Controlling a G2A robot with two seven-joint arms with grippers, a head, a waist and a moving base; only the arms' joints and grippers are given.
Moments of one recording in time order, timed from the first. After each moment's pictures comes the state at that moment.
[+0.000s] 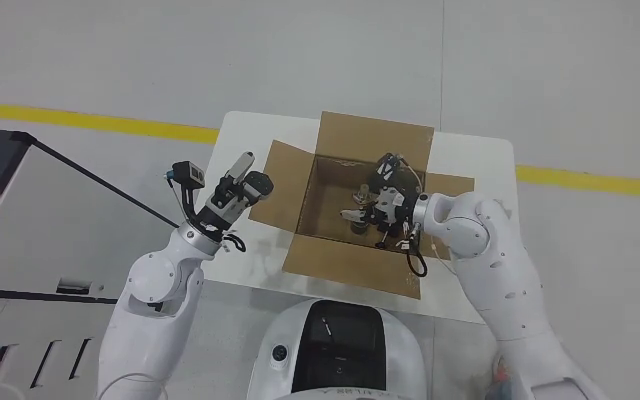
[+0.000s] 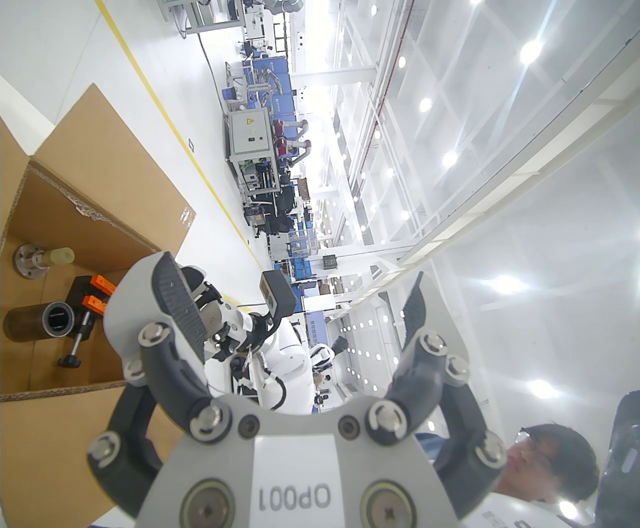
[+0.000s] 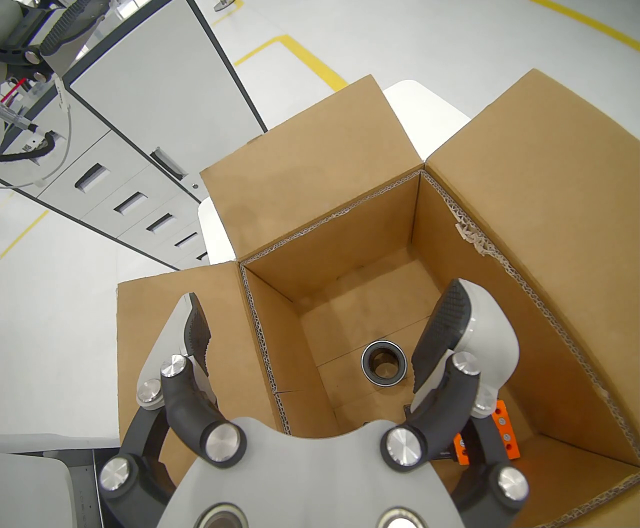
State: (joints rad) left arm 1.69 -1.23 -1.58 -2.00 -0.32 -0.09 -0.47; right arm -1.16 -1.30 1.19 -1.50 -0.84 -0.64 0.74
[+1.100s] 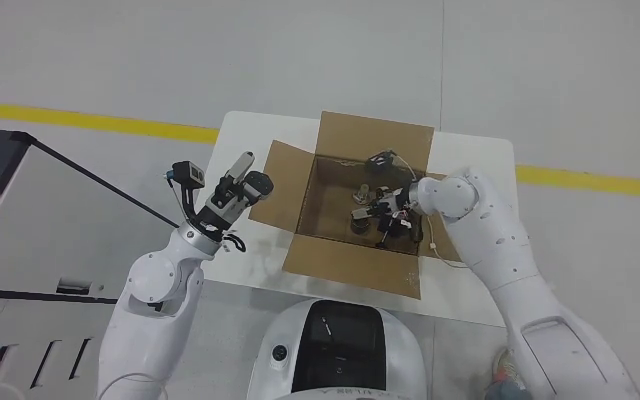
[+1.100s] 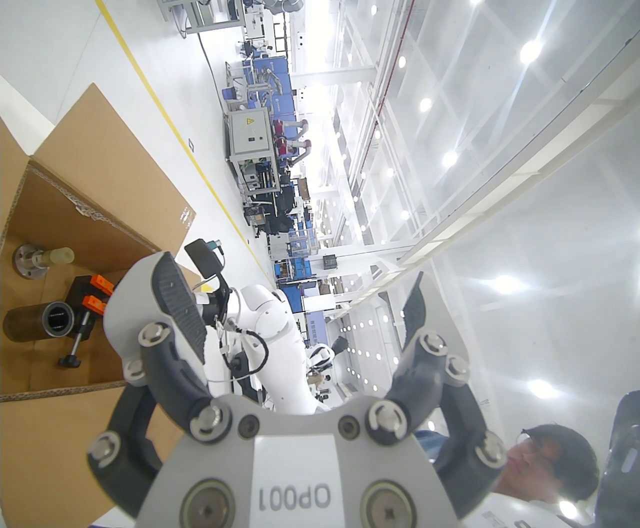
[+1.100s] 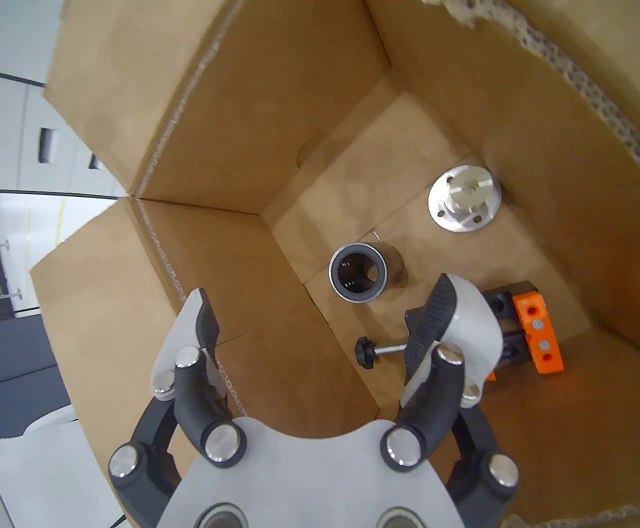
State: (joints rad) left arm 1.69 -1.23 -1.58 -2.00 -0.32 -0.09 -0.47; right arm -0.85 -1.33 1.03 -1.03 -0.61 -0.53 1.06
